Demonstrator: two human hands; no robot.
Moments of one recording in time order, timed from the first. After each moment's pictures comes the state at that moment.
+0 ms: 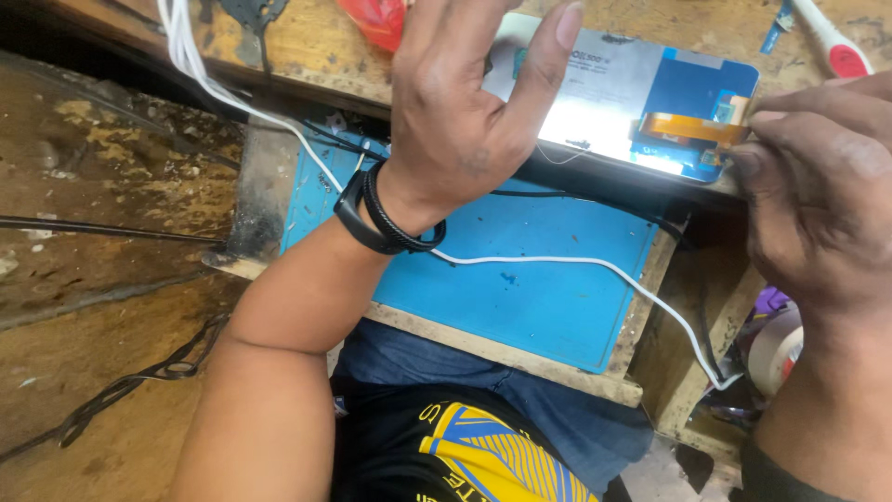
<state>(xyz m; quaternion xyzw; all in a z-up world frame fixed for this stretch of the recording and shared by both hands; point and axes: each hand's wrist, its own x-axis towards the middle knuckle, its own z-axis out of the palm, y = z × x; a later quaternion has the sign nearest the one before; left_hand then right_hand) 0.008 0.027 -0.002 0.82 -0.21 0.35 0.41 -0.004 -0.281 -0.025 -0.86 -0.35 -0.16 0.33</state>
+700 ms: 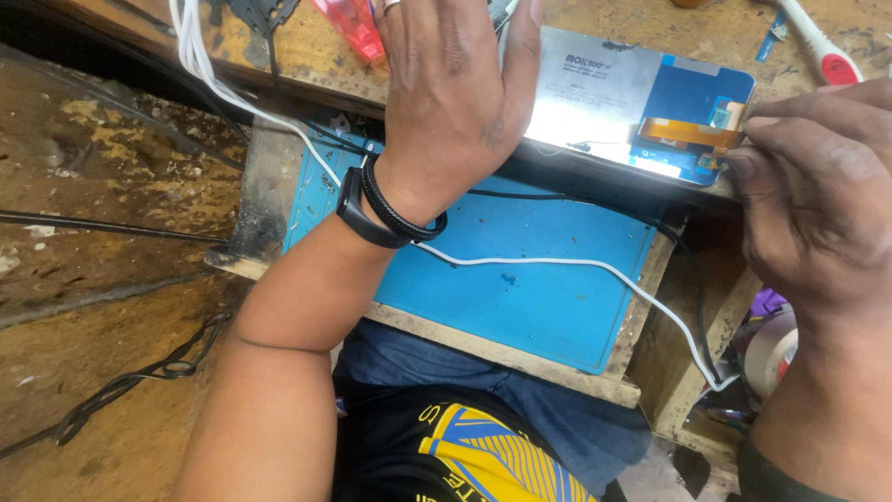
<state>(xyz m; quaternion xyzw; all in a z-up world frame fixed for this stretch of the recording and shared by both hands) 0.020 0.030 -0.027 0.90 -0.11 0.37 0.21 -0.003 -0.270 -0.005 -0.86 -0.37 -0.19 0.29</state>
